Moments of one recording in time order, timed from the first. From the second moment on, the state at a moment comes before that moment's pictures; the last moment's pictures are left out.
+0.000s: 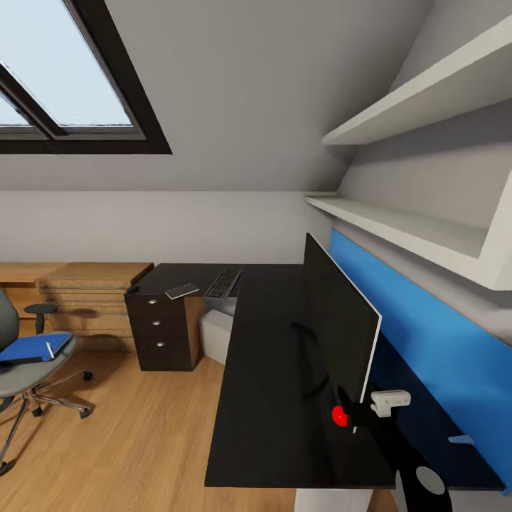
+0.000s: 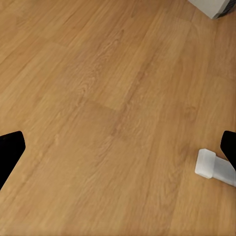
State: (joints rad) left arm -0.05 0.07 0.09 -0.02 0.45 -0.80 -0.20; right arm -0.20 0.17 -0.50 -1.24 0.30 -0.14 0.47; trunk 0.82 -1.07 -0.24
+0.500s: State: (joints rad) left arm -0.05 0.07 0.09 -0.02 0.45 -0.80 -0.20; right arm -0.20 0.17 -0.50 -1.24 0.30 -0.14 0.47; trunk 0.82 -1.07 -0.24
